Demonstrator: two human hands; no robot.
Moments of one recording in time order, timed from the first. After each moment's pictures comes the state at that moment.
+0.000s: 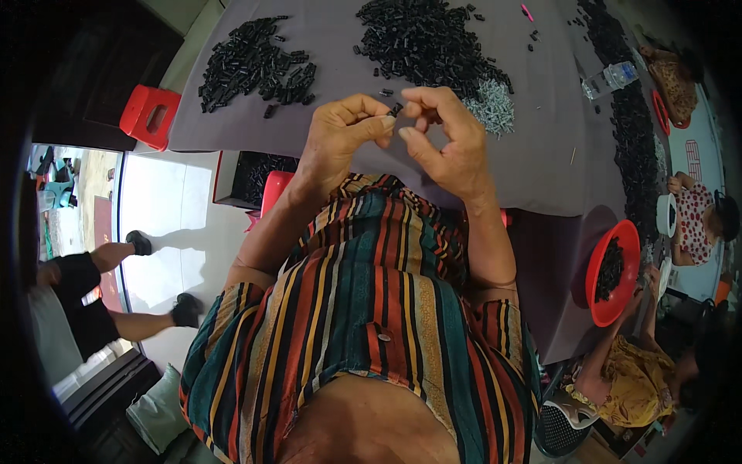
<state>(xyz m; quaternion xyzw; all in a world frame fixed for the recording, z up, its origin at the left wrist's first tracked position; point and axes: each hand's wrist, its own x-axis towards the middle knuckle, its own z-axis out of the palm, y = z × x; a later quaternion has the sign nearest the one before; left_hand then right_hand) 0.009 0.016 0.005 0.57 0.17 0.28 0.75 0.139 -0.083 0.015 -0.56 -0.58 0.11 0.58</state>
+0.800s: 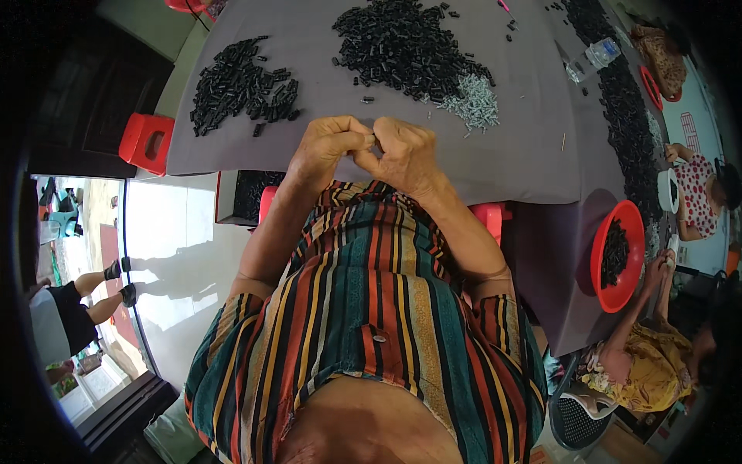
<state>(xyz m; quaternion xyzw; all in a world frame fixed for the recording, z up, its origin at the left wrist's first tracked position) 0.013 0.034 -0.025 0.58 0.19 0.16 0.78 0.126 -0.064 -0.034 -0.64 -0.62 -0.18 0.41</state>
